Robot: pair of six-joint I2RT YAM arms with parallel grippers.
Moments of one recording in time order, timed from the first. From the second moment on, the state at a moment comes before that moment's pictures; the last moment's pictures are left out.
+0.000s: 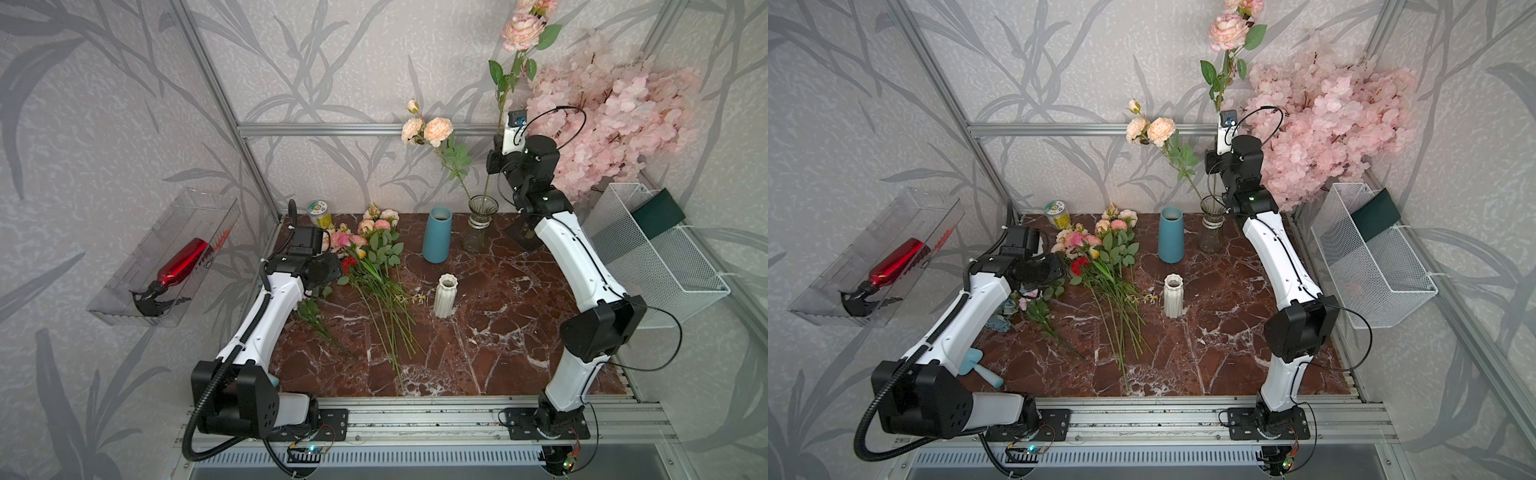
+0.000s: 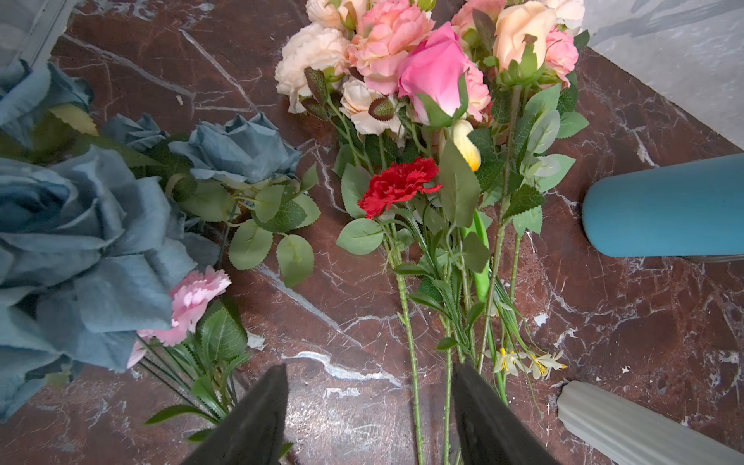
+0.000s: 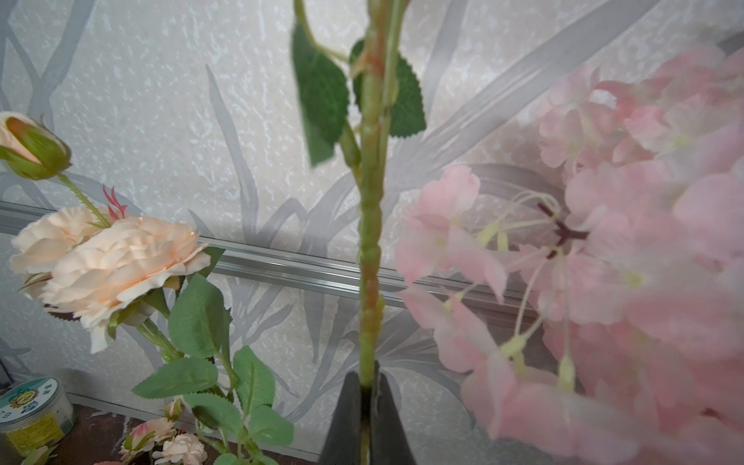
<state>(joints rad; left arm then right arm) -0.07 1.35 1.19 -0.81 0.00 -0.47 0.26 1.83 2.03 -0.14 0.10 -0.07</state>
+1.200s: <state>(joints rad) -0.04 1.33 1.19 -0.81 0.04 -0.47 0.25 1.96 1.97 -0.22 0.11 0.02</state>
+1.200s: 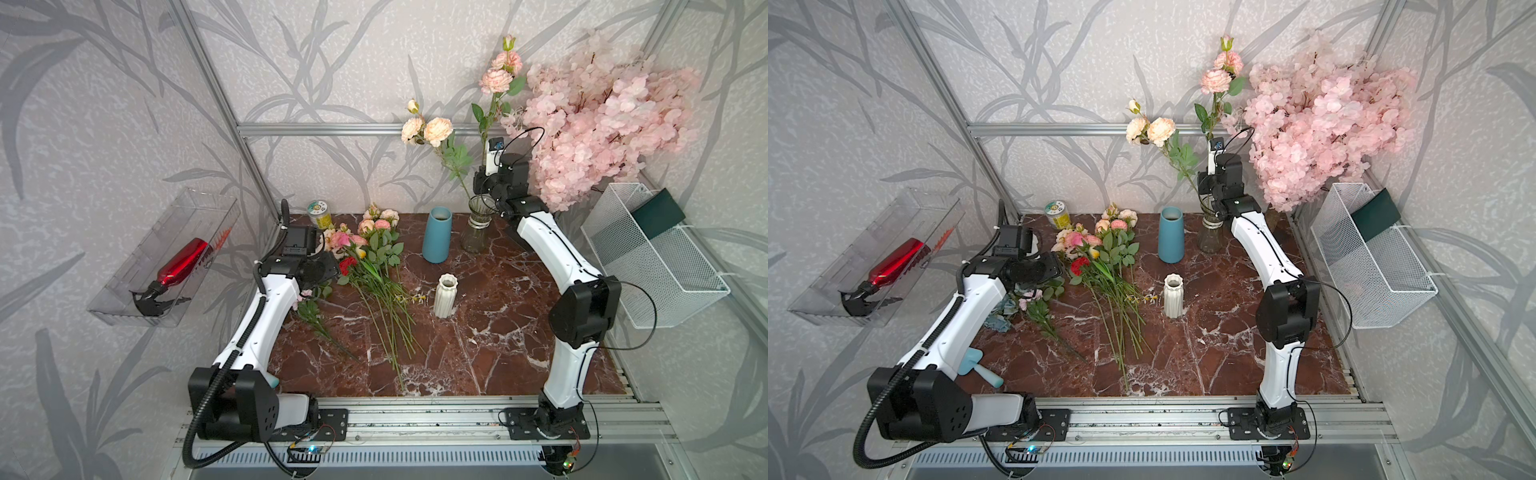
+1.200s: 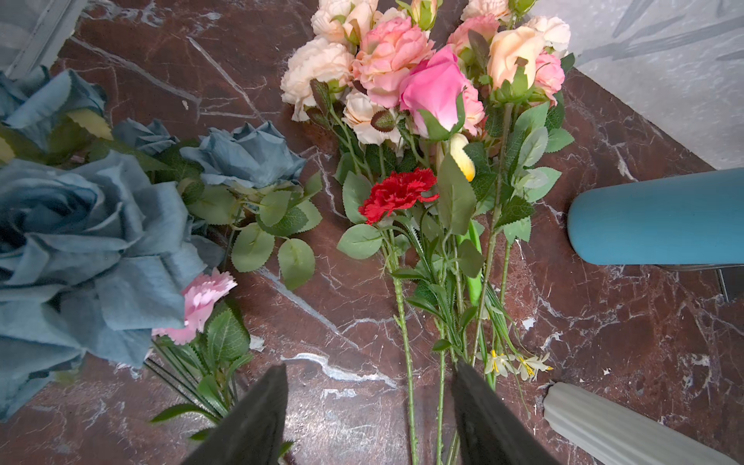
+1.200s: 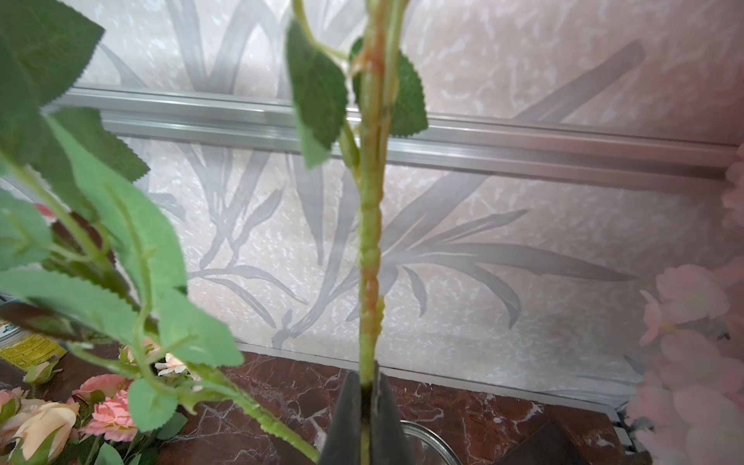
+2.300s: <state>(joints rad) -0.04 1.28 1.19 -0.80 0.07 -0.48 0.27 1.87 1.78 -0.41 0.22 0.07</state>
